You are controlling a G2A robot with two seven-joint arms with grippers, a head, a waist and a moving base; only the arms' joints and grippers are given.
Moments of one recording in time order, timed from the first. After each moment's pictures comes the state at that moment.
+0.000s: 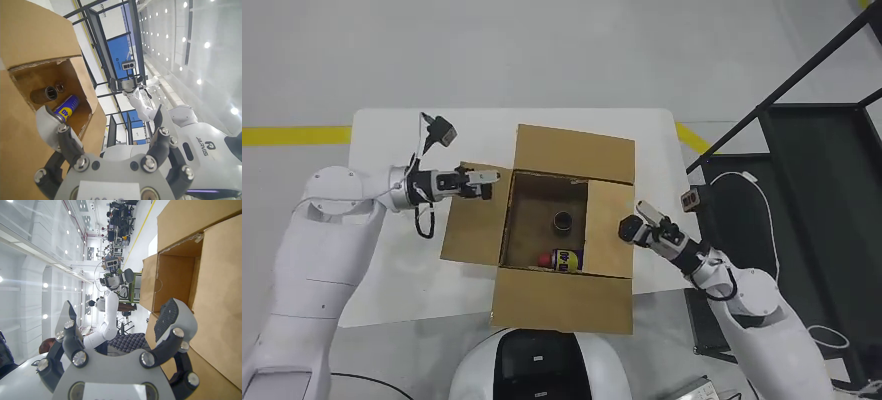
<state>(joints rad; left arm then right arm) 0.82 -1.10 -1.15 -1.32 -0.38 -0.27 -1.30 -1.76 -1.04 1.58 -1.90 0.52 -0.26 0.67</state>
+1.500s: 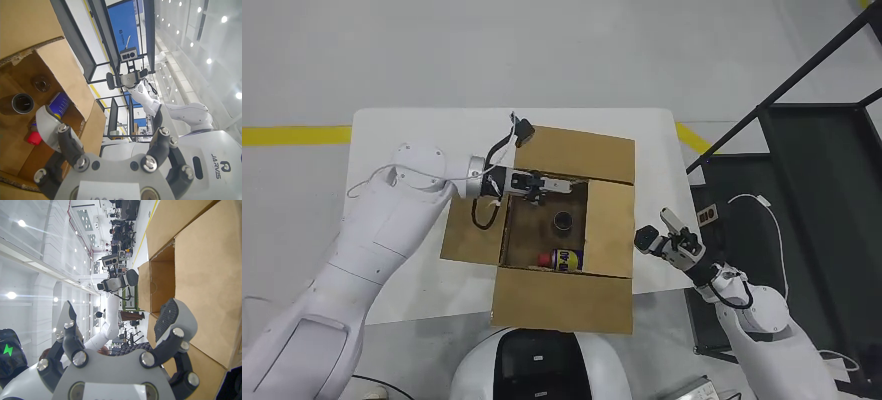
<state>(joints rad) 0.57 -1.25 -0.76 -1.15 -0.39 -0.23 -1.25 -1.84 -1.05 1.63 -1.86 0.62 -0.28 0.66</state>
